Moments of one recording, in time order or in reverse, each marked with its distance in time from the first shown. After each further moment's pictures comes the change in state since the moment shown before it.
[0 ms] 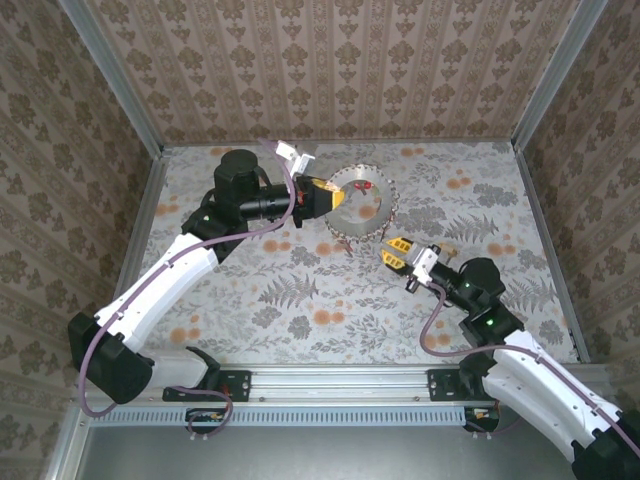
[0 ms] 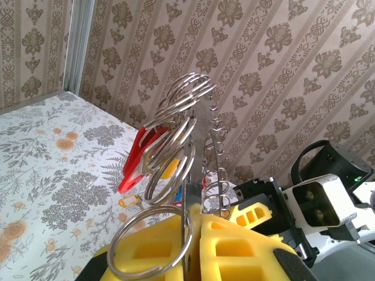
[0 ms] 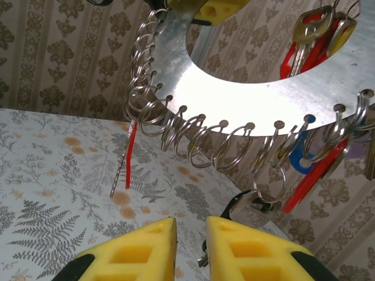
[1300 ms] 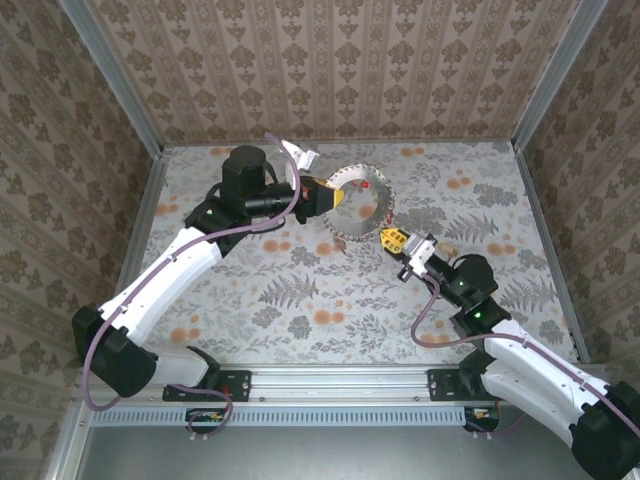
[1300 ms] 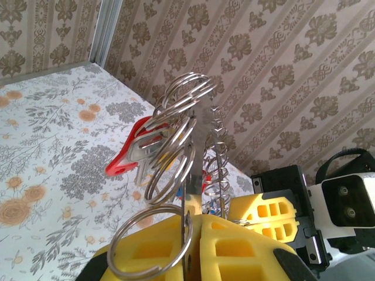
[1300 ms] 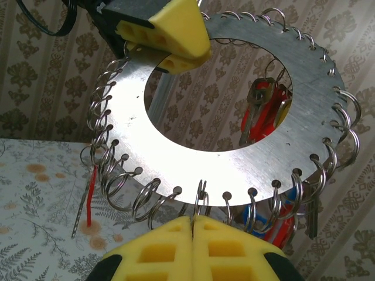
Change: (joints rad) left arm -0.001 0.040 0.046 -0.108 -0.091 -0.034; right arm 0.024 0.142 -0.020 0.277 0.104 0.048
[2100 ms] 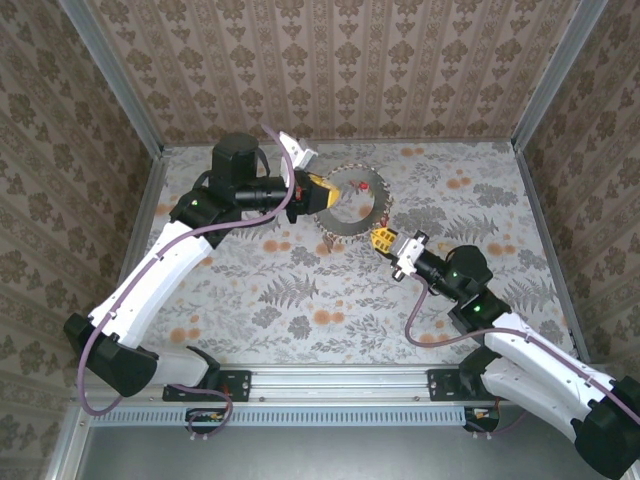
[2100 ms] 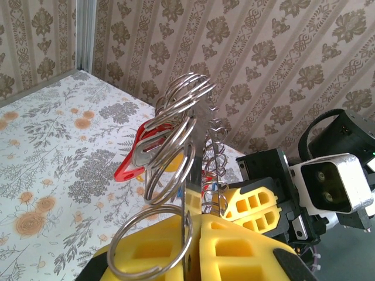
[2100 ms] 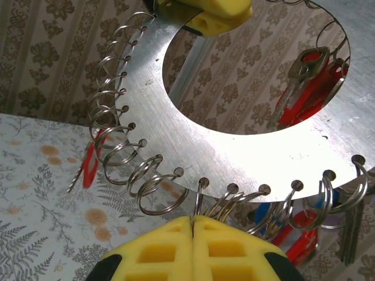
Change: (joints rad) left arm 0.011 0.003 0.165 -0.238 0.071 0.212; right arm 0.061 0.034 0.104 -0.146 -0.002 -0.131
